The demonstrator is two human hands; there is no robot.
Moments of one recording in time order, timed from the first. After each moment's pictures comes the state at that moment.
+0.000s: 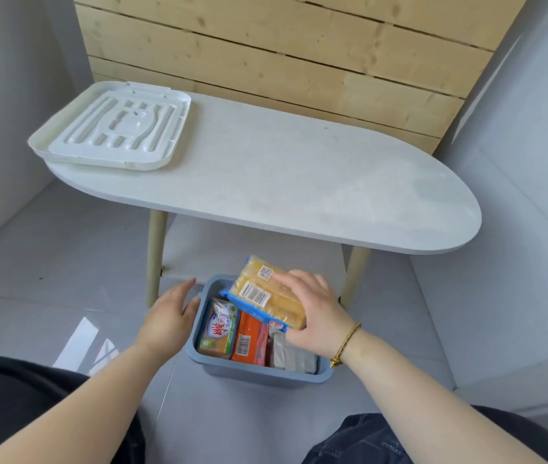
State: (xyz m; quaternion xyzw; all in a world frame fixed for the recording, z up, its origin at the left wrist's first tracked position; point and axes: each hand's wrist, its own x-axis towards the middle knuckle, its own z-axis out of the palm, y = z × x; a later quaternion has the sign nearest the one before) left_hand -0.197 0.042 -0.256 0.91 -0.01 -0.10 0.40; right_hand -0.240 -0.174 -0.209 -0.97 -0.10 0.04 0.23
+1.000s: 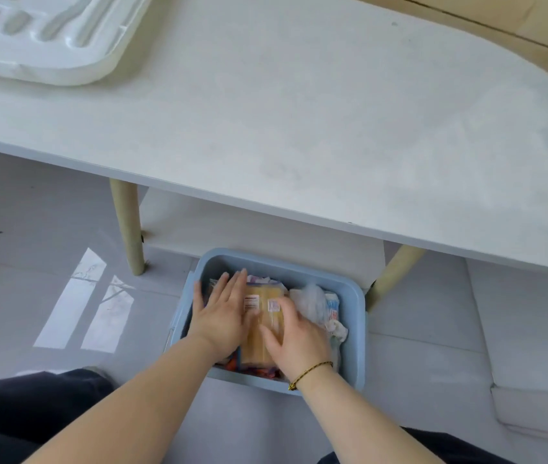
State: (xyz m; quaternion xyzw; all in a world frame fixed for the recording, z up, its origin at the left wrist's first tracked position) left_hand -0.143 -0.028 -0.381 0.95 -0.11 -0.24 0.19; right_hand -0.195 -0.158 -0.372 -0.97 0.06 0.13 0.21
